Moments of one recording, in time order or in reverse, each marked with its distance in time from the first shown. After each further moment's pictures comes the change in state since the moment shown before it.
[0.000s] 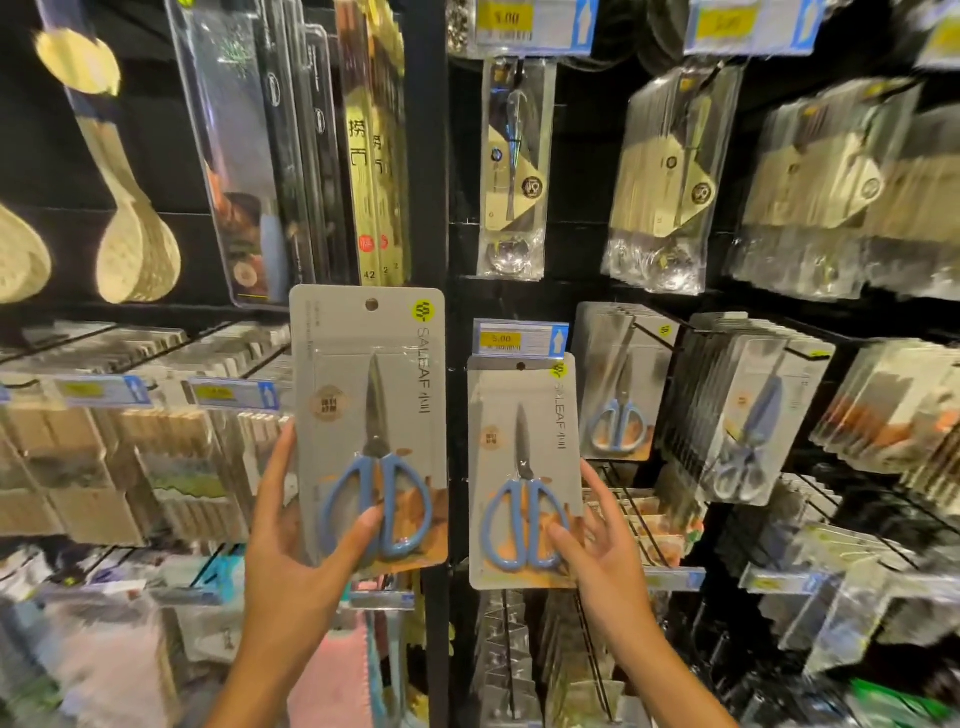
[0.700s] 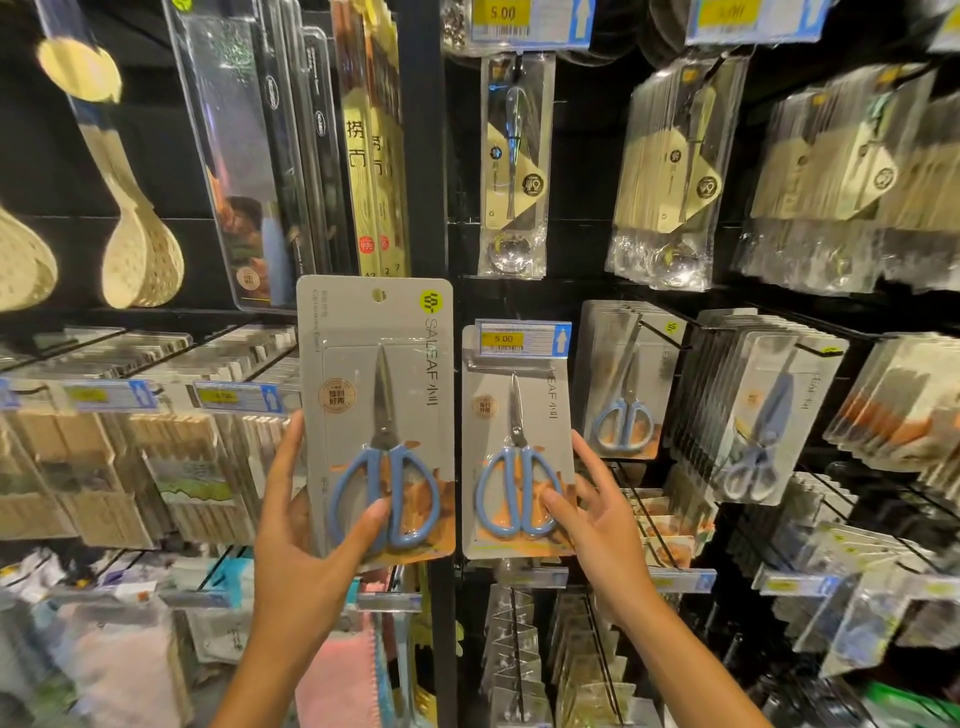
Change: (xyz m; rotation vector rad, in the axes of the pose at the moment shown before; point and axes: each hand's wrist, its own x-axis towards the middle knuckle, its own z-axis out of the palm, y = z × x) left_hand 0.008 0.002 0.008 0.032 -0.001 0.051; right_hand 0.027 -0.020 0.009 0.065 -0.071 0.043
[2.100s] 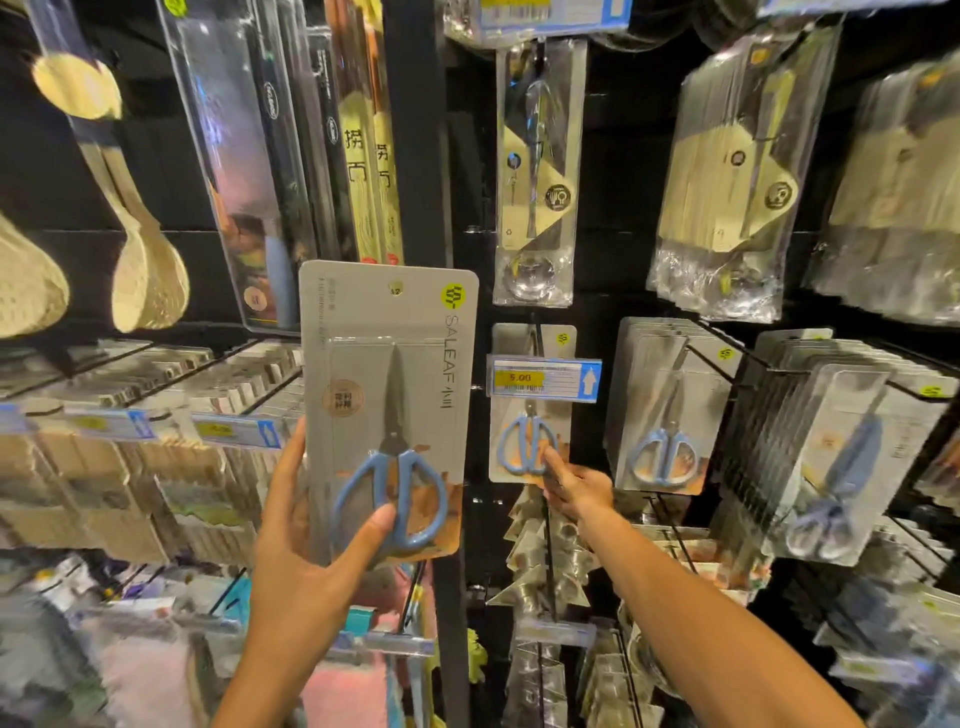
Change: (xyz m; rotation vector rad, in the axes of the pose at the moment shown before) left_hand 0.042 -0.009 0.016 0.085 0.033 0.011; right_hand 0.179 0.089 0.006 0.087 0.305 0.575
